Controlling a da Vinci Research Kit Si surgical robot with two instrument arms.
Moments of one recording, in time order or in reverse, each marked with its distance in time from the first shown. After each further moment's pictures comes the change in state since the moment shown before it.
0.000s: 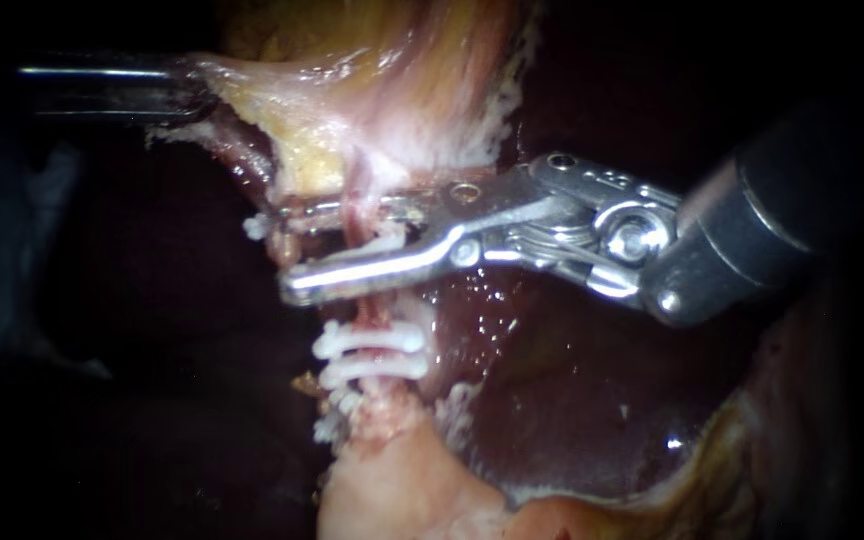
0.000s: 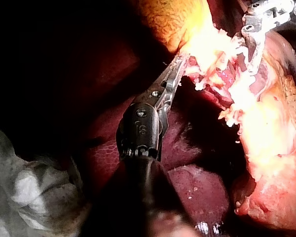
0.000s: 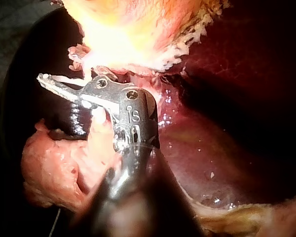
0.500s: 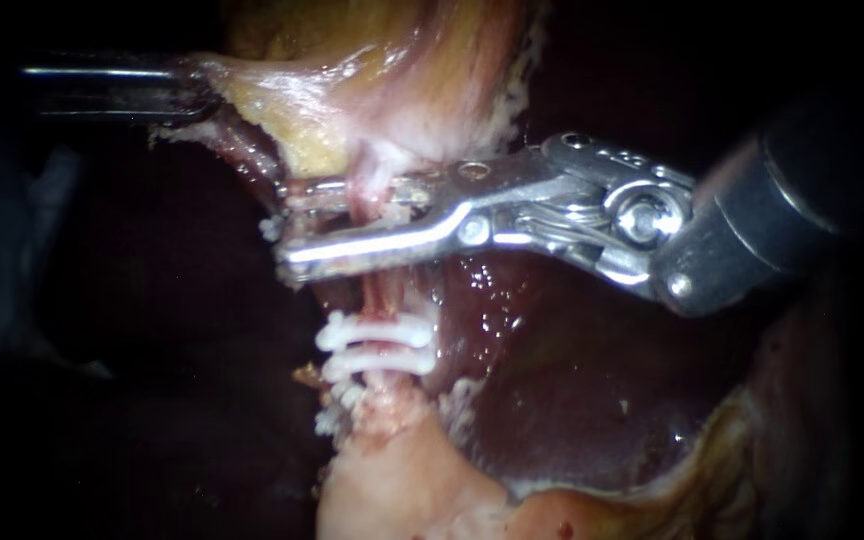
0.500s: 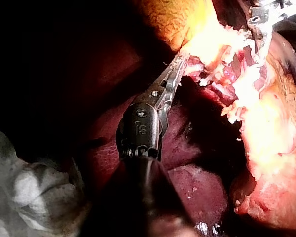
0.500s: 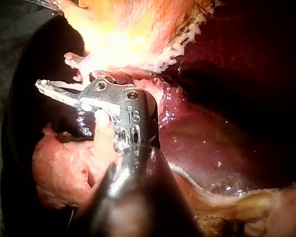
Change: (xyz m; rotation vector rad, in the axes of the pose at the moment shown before) right arm 0.001 -0.002 0.000 0.015 0.016 0.041; left arm 0.000 0.000 0.000 0.002 0.000 0.000
